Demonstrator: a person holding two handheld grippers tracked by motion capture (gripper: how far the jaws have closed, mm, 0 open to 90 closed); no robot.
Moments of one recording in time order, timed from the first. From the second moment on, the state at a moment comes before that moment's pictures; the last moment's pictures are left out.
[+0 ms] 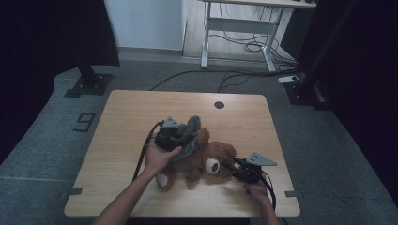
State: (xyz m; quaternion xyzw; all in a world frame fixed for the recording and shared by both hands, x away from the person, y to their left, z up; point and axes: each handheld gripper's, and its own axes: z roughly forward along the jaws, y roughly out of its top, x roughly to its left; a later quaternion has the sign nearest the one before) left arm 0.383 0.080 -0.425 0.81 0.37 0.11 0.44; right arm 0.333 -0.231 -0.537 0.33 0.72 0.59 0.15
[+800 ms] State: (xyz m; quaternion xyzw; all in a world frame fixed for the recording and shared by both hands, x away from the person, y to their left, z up) left arm 0.393 0.140 -0.457 0.79 0.43 0.11 0.42; right arm 0.332 -0.230 -0.537 0.33 0.72 0.59 0.15
